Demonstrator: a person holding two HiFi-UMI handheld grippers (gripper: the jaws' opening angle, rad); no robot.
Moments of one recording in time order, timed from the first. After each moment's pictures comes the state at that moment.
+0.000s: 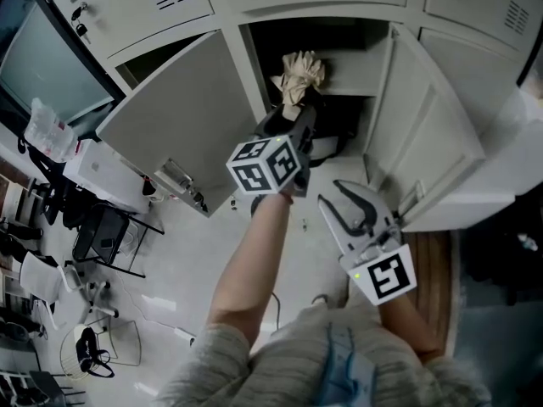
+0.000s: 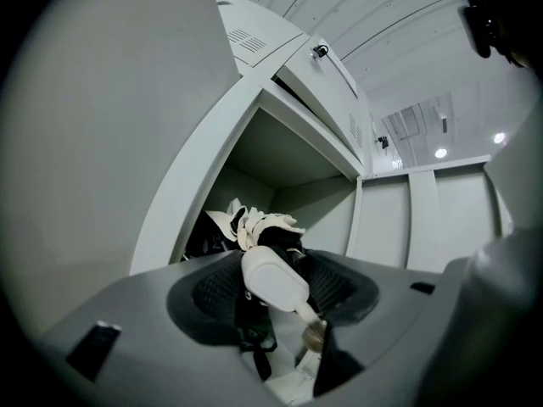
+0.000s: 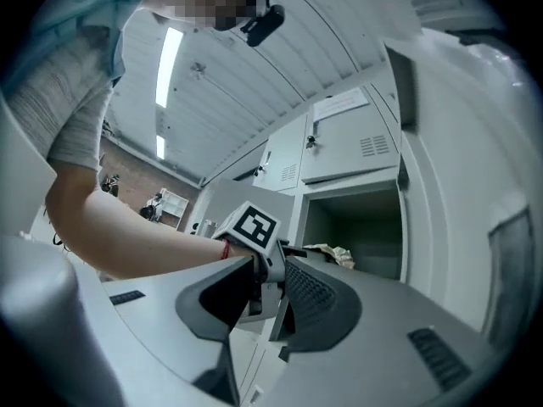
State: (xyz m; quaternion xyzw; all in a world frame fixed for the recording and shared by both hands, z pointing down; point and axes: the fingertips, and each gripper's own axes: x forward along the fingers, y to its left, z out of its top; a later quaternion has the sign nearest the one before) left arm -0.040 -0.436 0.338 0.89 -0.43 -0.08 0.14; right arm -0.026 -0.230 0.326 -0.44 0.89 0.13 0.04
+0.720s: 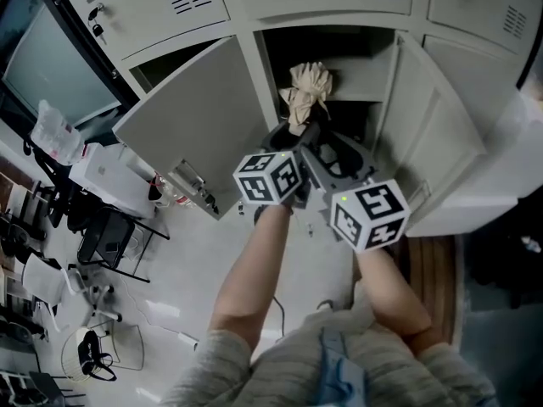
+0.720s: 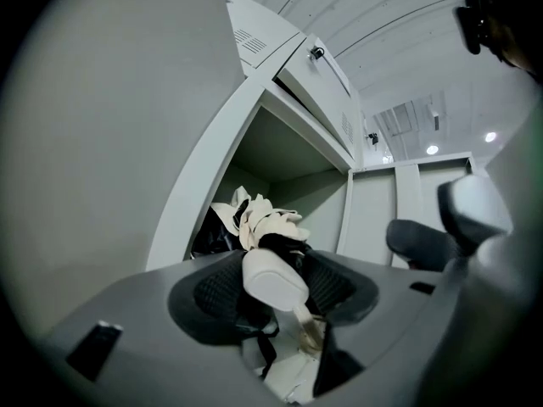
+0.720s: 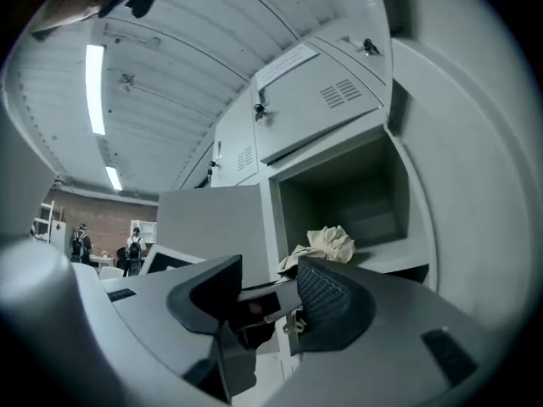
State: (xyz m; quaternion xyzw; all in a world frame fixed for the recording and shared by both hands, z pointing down) left arm -0.051 -0.422 0.358 0.90 -0.40 -0.06 0.14; right arm -0.042 -0.327 0.307 -0.49 0.87 -0.04 0.05
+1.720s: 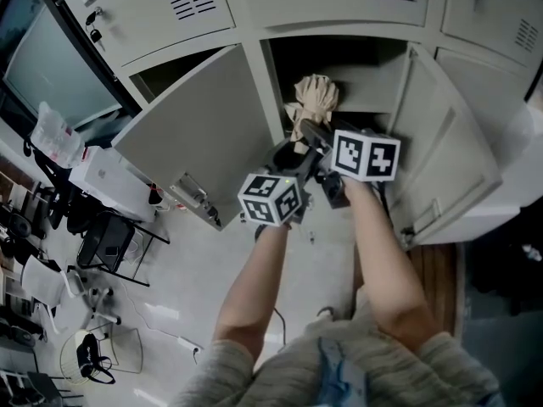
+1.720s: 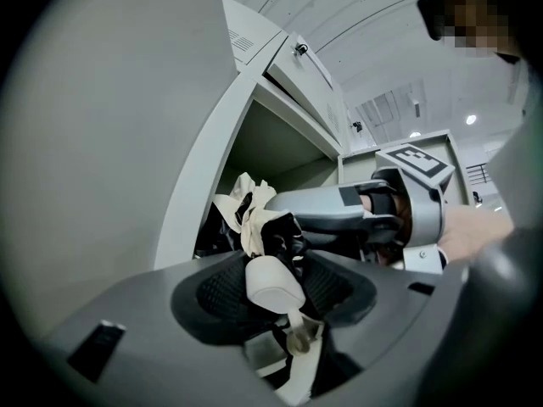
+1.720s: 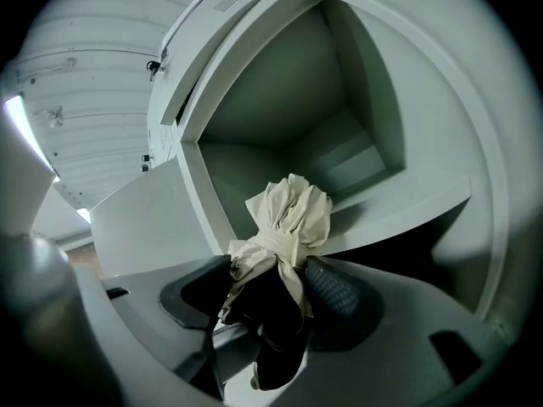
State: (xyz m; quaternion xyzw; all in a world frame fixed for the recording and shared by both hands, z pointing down) left arm -0.056 -0.424 0.382 0.92 -0.38 -0.04 0.08; right arm -0.034 -0.454 0.354 -0.48 0.84 -0.25 0.04
